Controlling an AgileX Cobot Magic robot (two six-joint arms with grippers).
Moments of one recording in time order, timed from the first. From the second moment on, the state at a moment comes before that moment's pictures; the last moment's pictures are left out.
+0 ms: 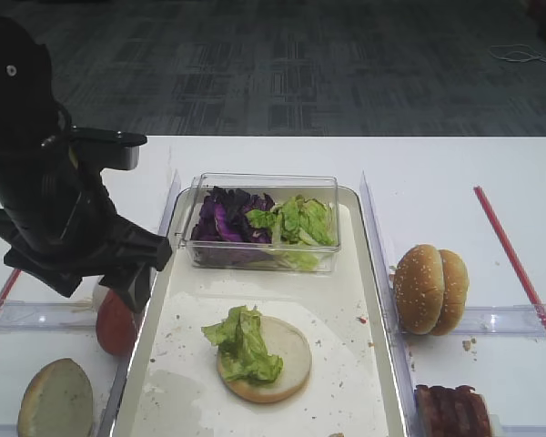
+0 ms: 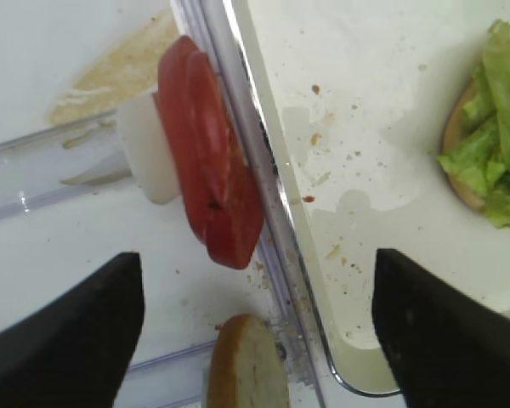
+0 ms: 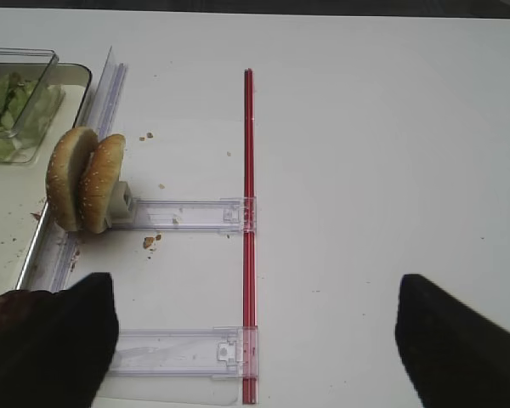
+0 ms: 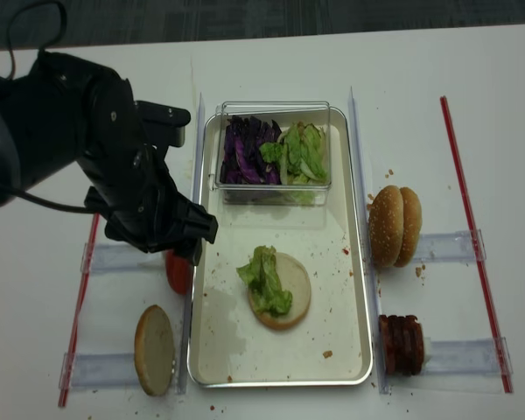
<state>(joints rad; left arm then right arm) -0.44 1.57 -1.04 -0.04 0.98 -0.18 -0.05 -0.01 -0.49 0.02 1.12 -0.06</state>
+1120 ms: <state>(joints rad) -0.44 1.67 -1.04 -0.13 0.87 -0.12 -0.05 -0.01 -0.49 0.02 1.12 -0.06</state>
